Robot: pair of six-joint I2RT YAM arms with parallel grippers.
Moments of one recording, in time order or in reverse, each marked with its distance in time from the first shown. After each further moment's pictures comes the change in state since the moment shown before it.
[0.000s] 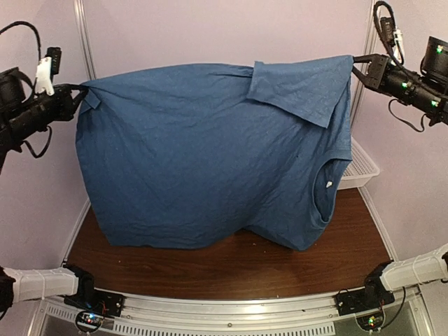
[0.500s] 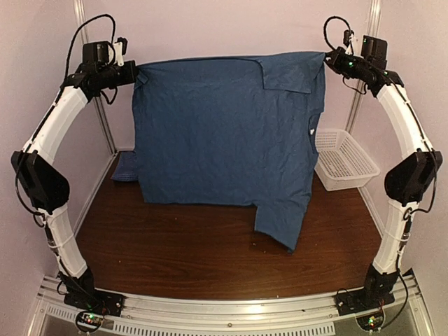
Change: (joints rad) left arm 0.093 0.912 0.618 0.116 0.002 -0.052; right arm -0.458 0.795 0.538 0.198 -0.277 0.204
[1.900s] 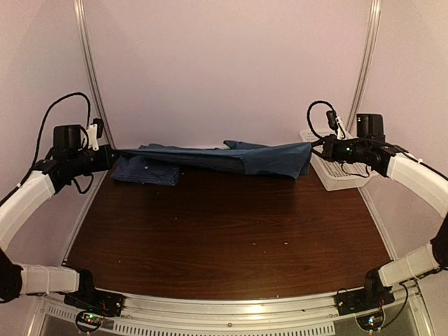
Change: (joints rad) left arm 0.100 -0.733 -1.239 0.245 0.150 -0.086; right arm 0.115 -0.621 -1.310 0.301 -0.214 -0.090
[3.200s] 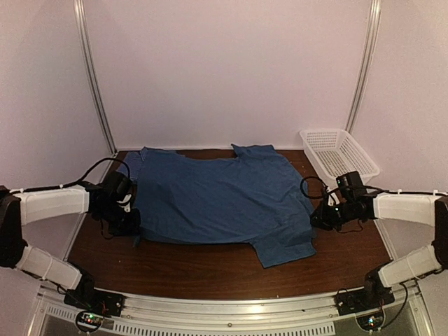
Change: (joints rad) left arm -0.291 0.136 -0.302 -0.329 -0.127 -0.351; right arm 0.082 -0.113 -0.548 -0.080 0.172 0.239
